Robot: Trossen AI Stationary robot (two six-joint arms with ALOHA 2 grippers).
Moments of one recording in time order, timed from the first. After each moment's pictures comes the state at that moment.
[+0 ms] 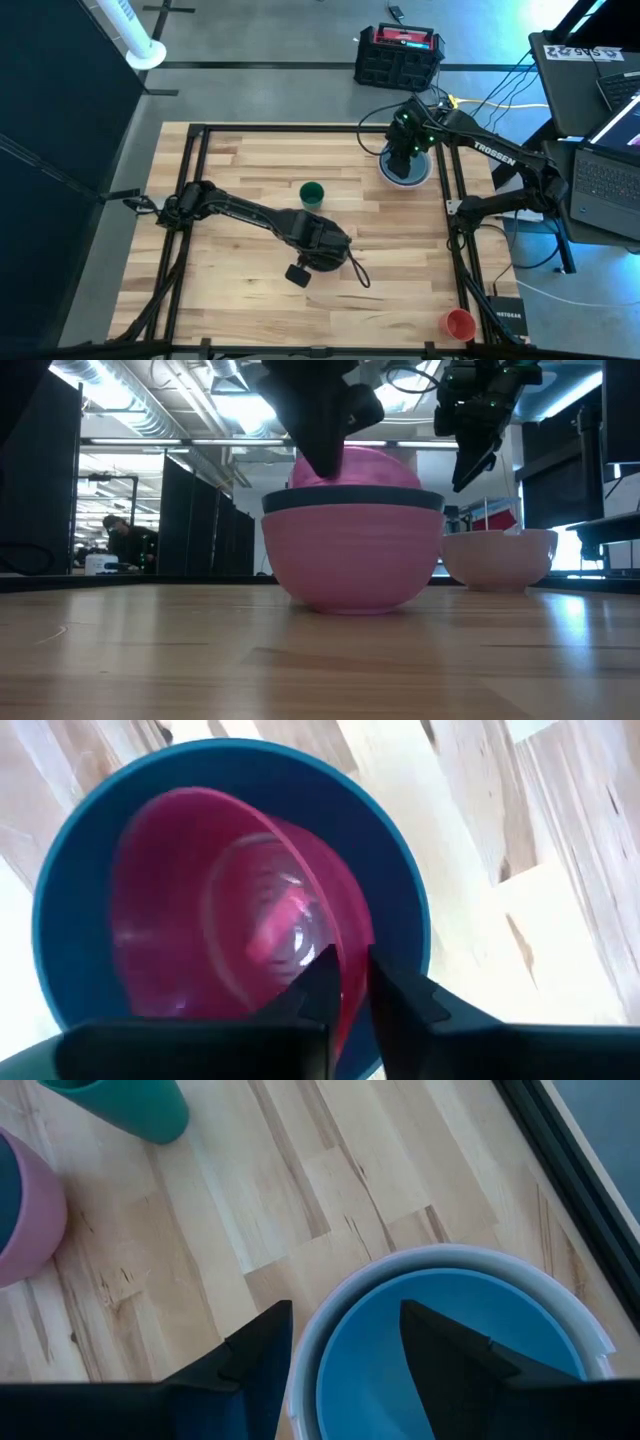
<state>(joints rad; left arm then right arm) -0.25 2.14 1.97 -1.16 -0.01 0.24 -0.69 1.28 1.13 -0.97 -0.24 -0.21</state>
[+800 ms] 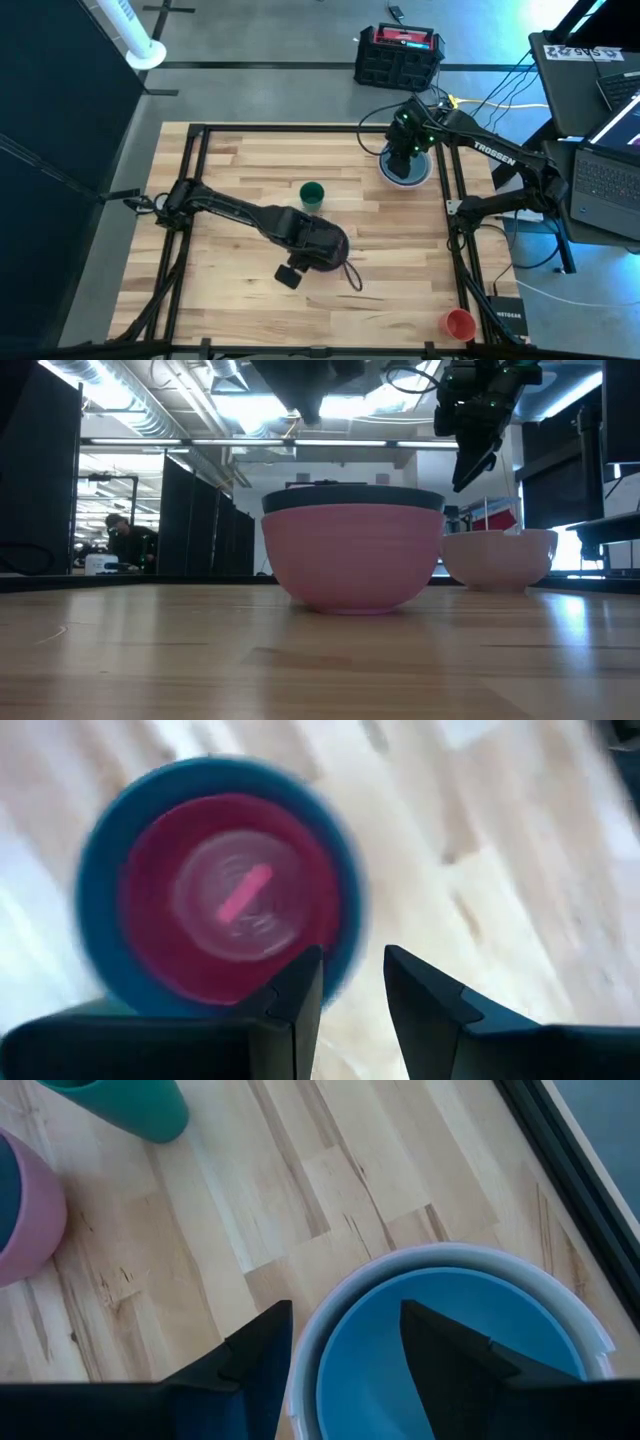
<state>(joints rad) -0.29 2.06 1.95 -1.22 -0.01 0.23 -0.69 1.28 1.13 -0.97 -0.24 -0.21</state>
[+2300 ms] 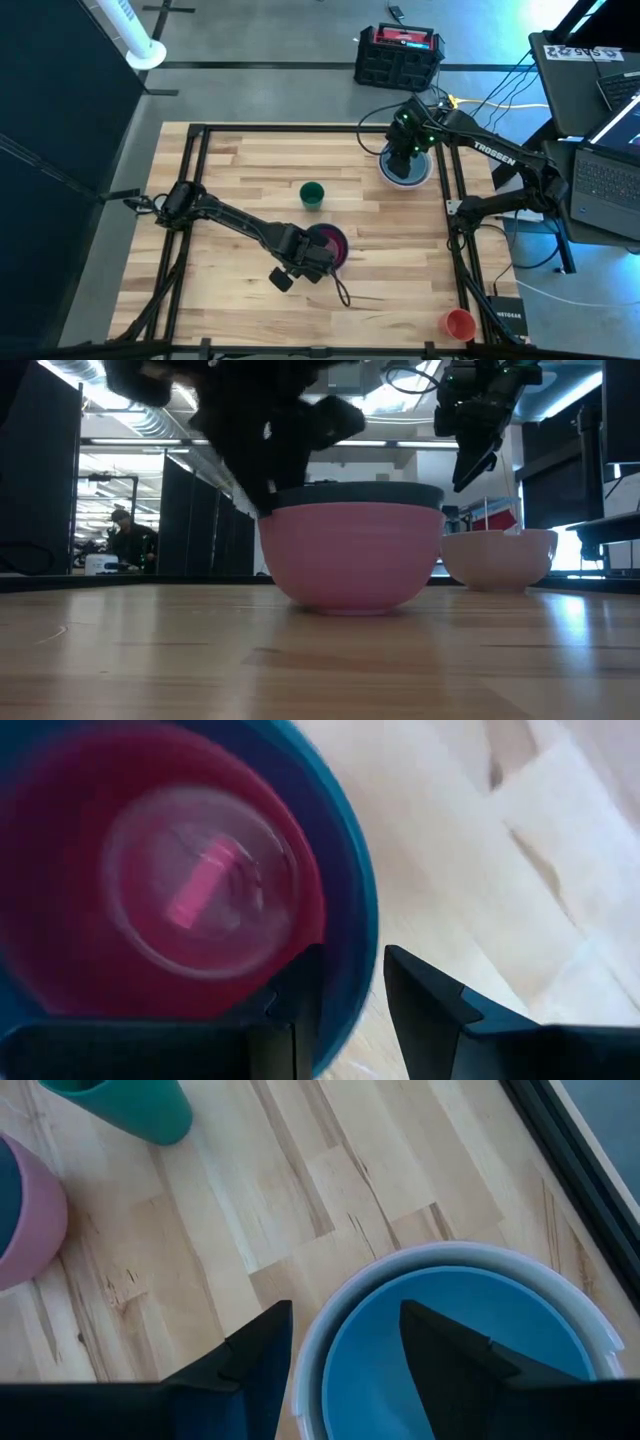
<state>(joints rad) -0.33 2.06 1.70 -1.03 -0.09 0.40 -0.69 1.28 1.13 -0.97 -0.25 -0.19</state>
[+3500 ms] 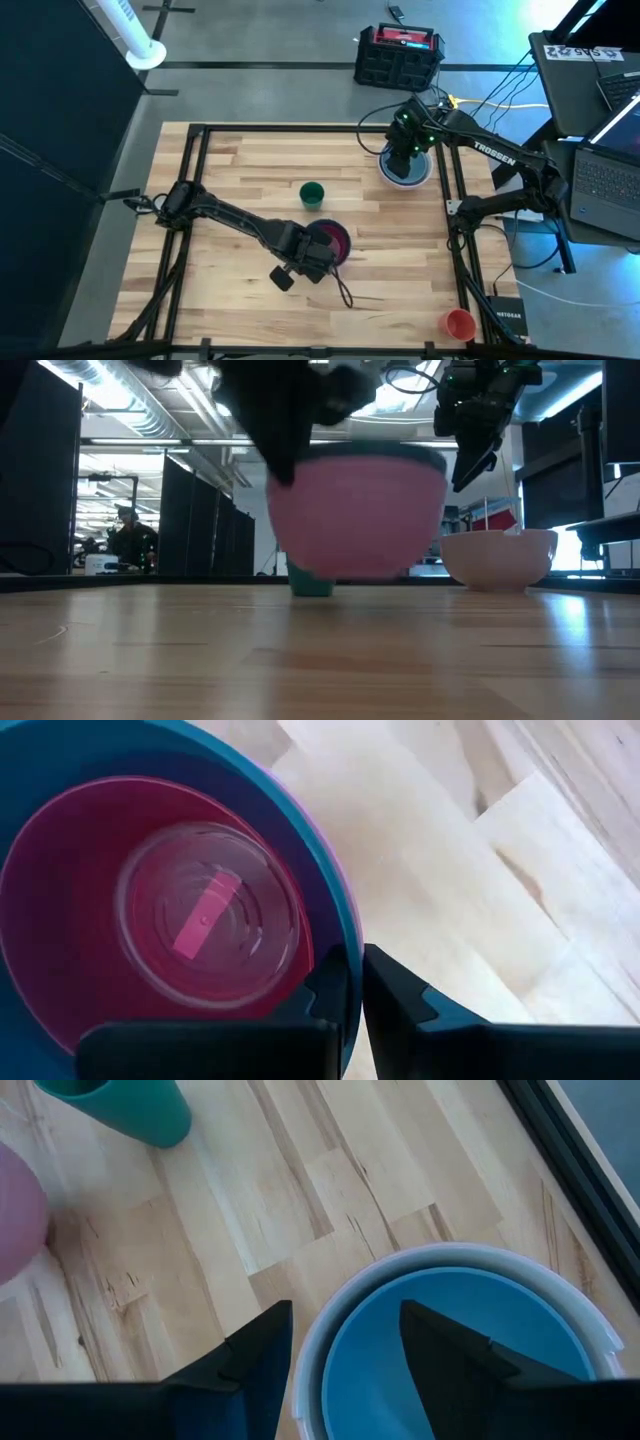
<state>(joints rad) -0.31 2.05 1.82 -1.10 -0.09 0.45 -0.69 1.28 1.13 -0.97 -0.24 -0.19</state>
